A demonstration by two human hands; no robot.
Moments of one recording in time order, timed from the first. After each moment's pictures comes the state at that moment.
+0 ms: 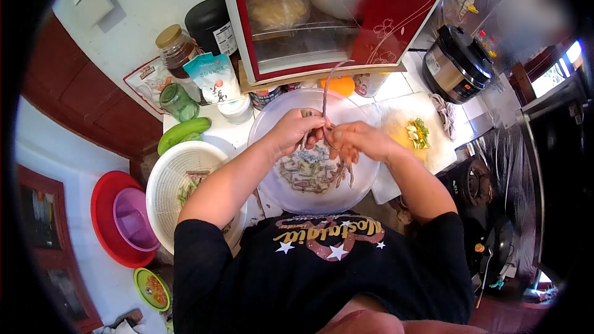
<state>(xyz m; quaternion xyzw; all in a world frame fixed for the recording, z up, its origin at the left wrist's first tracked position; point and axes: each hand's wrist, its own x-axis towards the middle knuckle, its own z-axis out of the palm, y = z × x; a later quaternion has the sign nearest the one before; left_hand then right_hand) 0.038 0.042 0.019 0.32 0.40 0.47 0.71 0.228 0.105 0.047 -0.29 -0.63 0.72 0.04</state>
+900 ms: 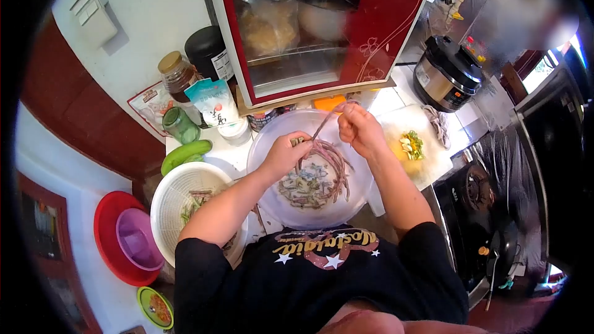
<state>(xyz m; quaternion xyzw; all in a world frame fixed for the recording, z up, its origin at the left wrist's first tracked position) 0.041 0.024 0.017 0.49 0.51 0.49 0.51 0.219 0.138 0.032 -0.24 -0.44 0.80 0.33</state>
